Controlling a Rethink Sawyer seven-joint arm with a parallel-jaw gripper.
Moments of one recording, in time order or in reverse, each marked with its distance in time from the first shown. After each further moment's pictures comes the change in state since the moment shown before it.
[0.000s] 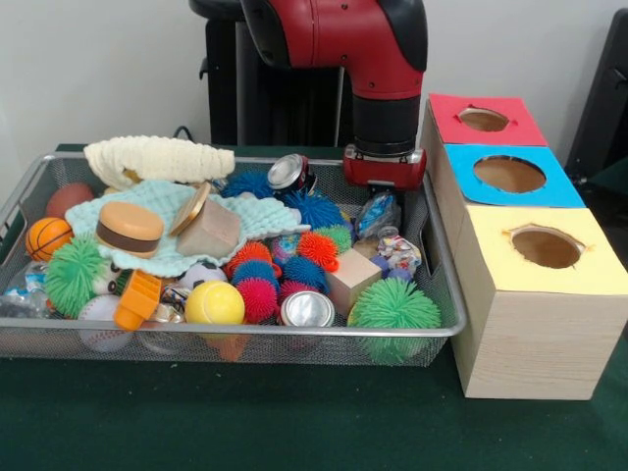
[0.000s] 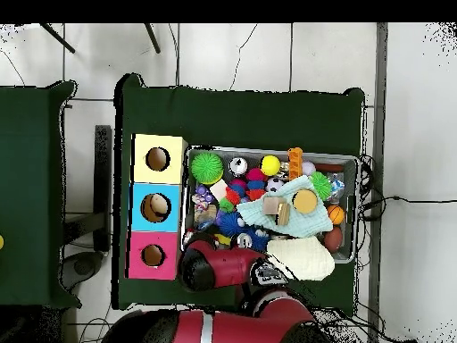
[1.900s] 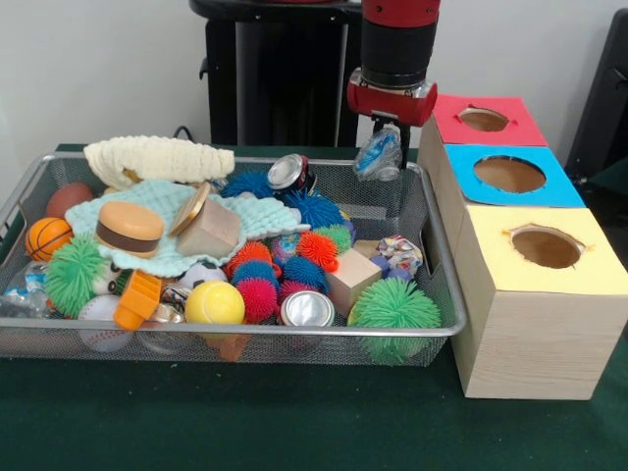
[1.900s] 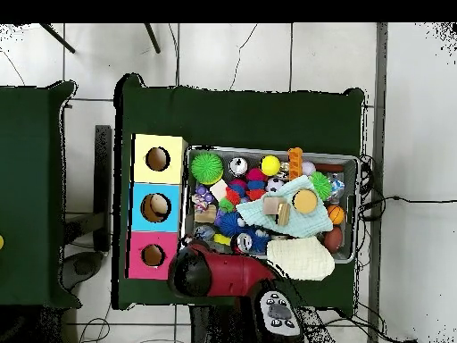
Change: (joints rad) arm 0.009 -0.275 0.002 0.128 0.185 0.328 0.000
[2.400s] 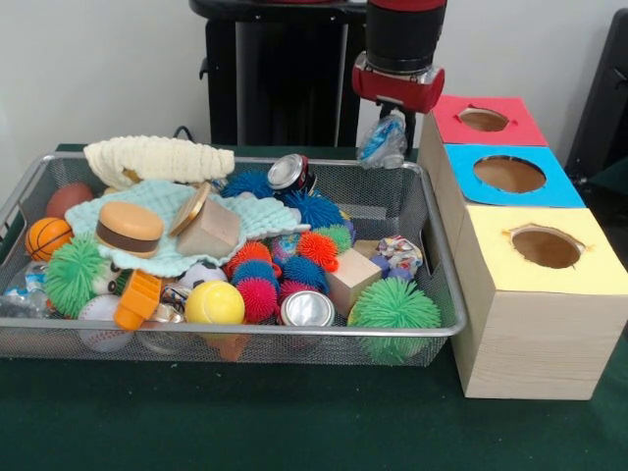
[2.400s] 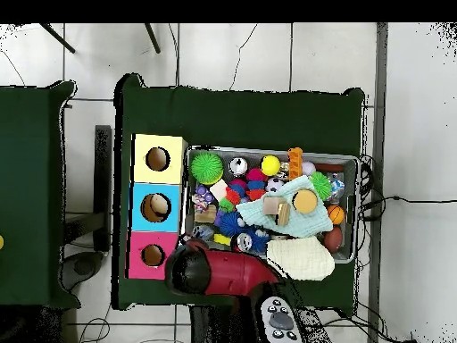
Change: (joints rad) arm 0.010 -0.055 0.000 0.000 0.062 0.095 0.000
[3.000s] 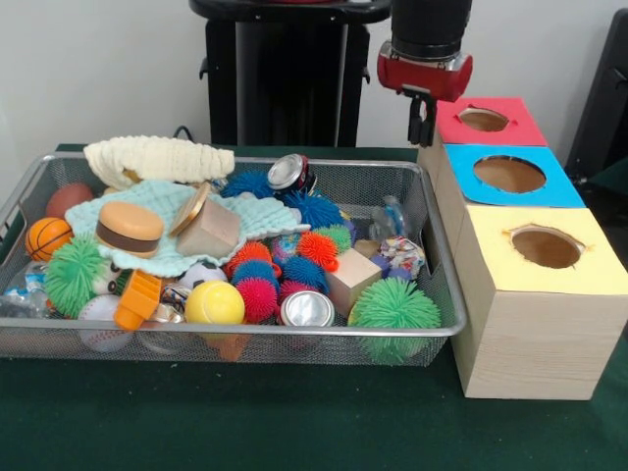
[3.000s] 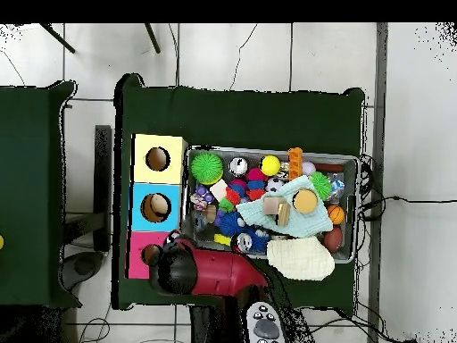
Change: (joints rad) arm 0.070 -0.040 -0.009 0.000 0.073 0.012 0.000
